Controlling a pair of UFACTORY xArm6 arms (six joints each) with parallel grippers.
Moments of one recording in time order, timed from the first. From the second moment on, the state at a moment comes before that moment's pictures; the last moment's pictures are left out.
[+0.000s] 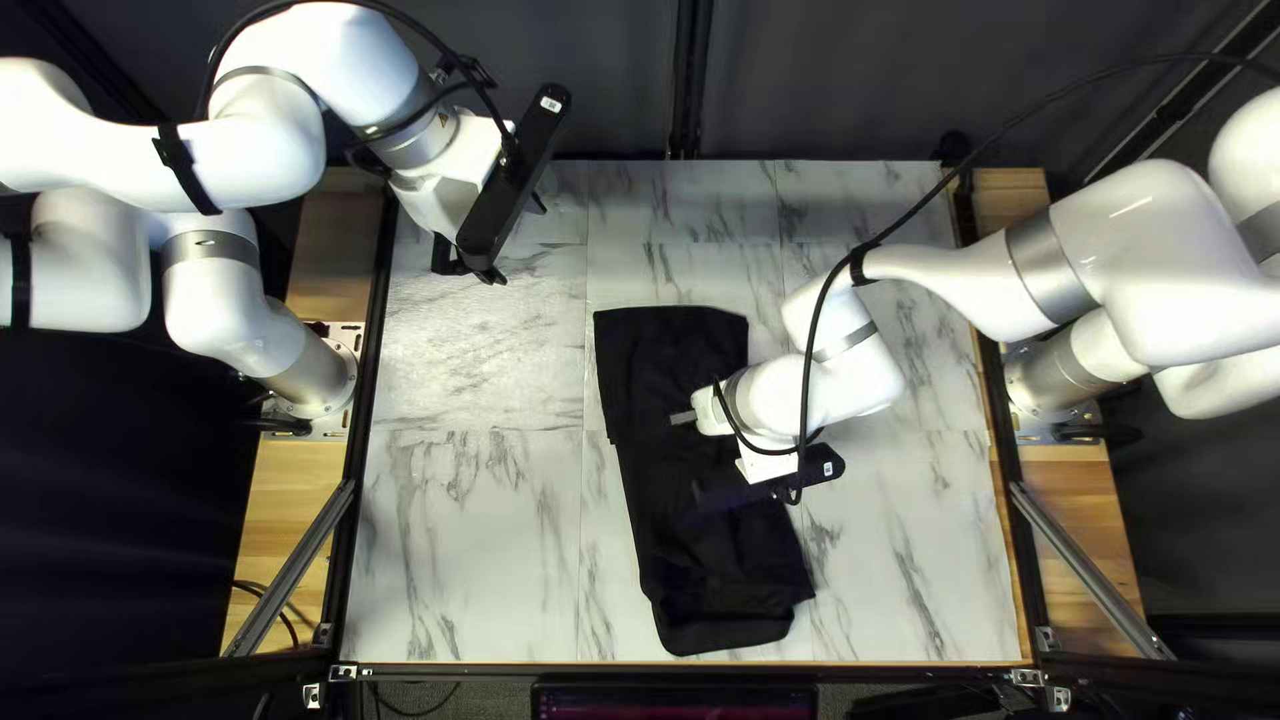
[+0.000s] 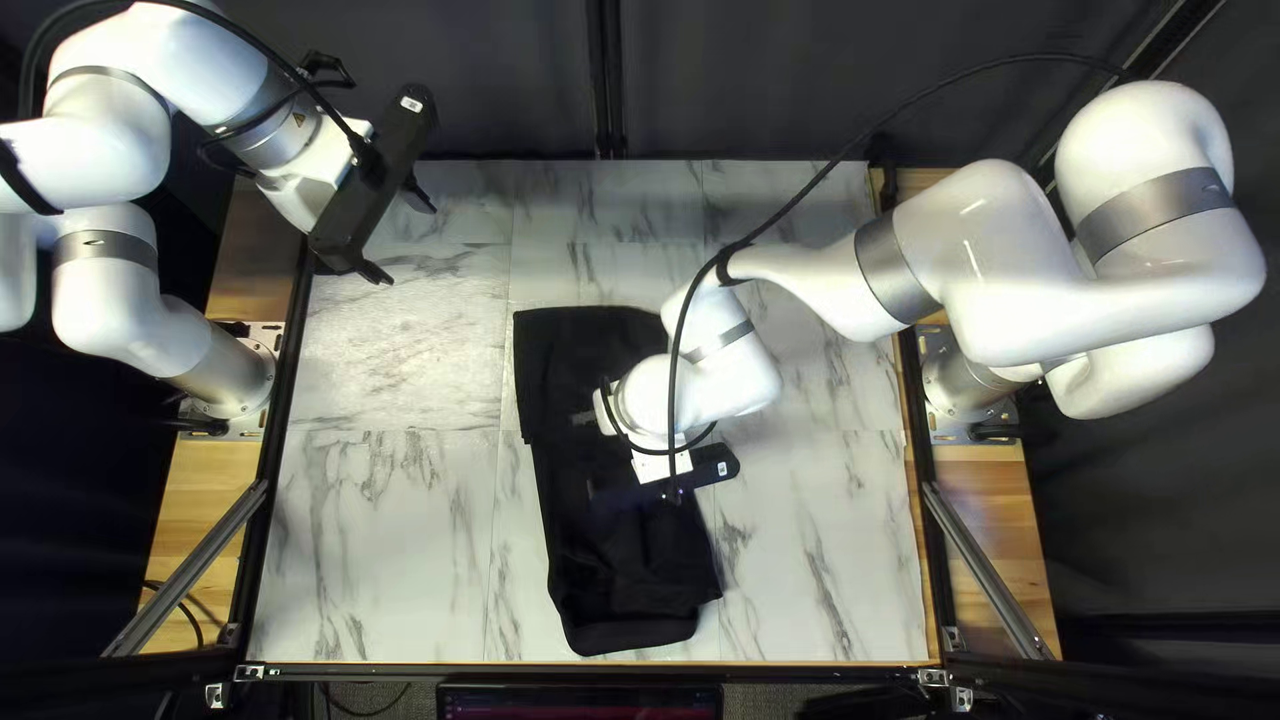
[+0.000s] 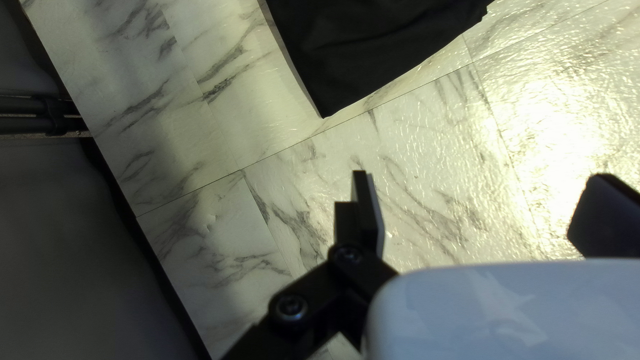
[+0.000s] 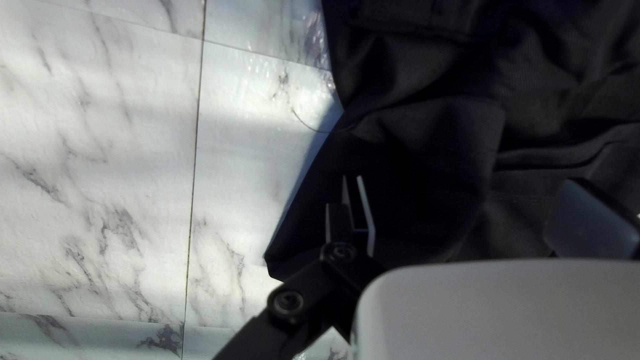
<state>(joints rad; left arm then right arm) 0.29 -0.79 -0.64 -0.21 1.12 0.77 0.23 0.22 -0.94 -0.42 0.70 -1.32</state>
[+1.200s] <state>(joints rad) 0.29 -0.79 -0.64 -0.21 1.12 0.77 0.20 0.18 -0.94 -0.42 0.64 -1.25</state>
